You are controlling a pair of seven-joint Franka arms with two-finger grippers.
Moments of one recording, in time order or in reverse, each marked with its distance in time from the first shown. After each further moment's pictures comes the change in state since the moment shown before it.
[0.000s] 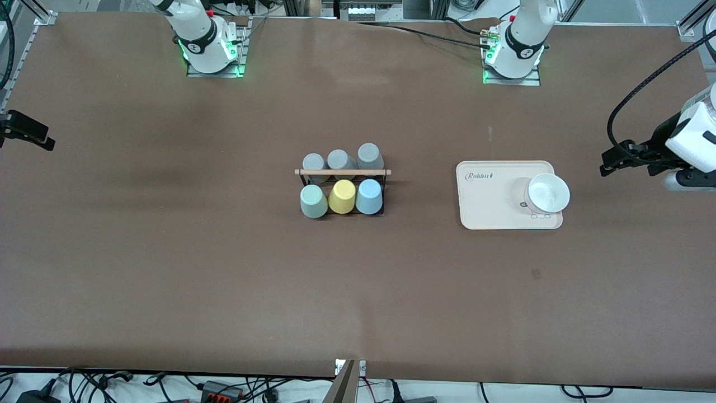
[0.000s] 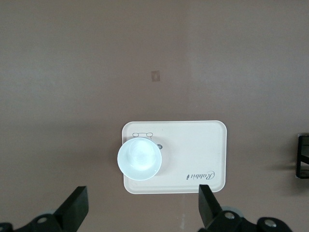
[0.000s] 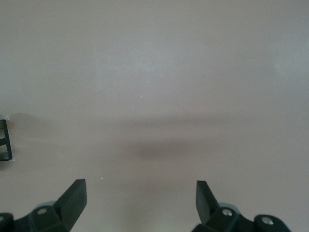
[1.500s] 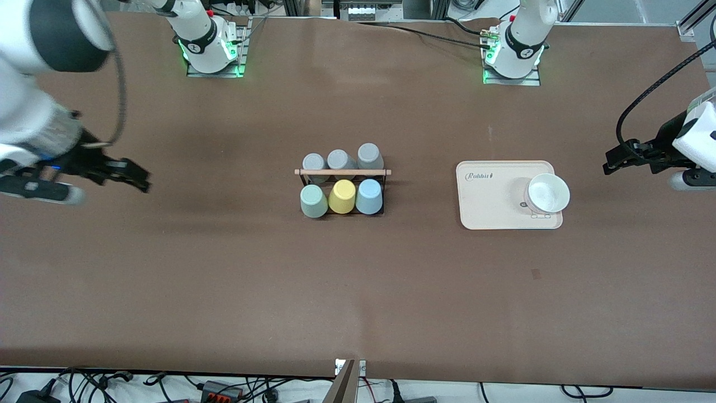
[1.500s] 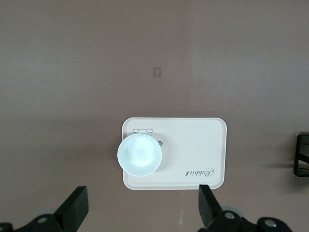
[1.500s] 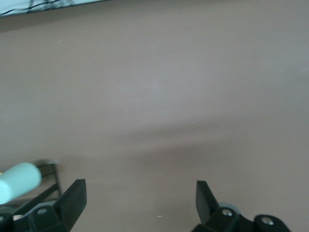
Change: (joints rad) left arm 0.027 0.000 -0.012 0.003 -0.012 -0.019 -0.002; right arm 0.170 0.070 0.001 -0.026 0.026 0.191 0.301
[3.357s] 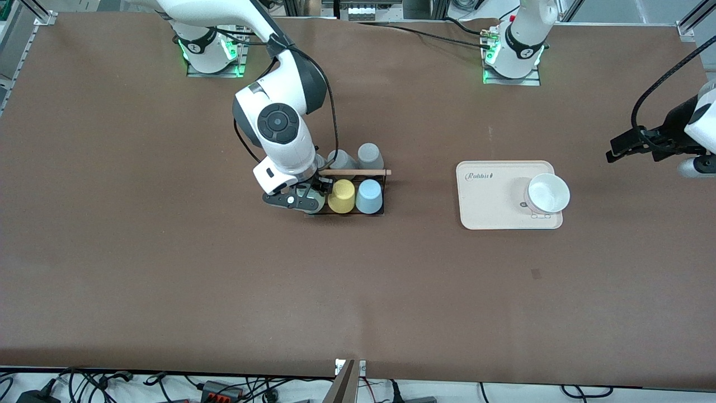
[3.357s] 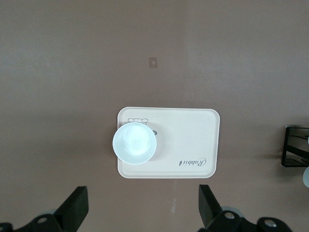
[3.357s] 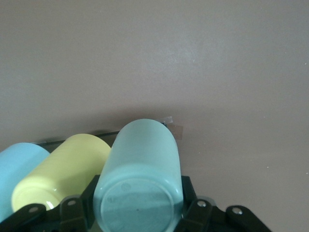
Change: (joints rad) left arm 0.005 -0.031 0.012 -0.005 -0.037 -0.053 -0.004; right arm 0.552 0.399 0.031 -0.026 0.003 0.321 0.562
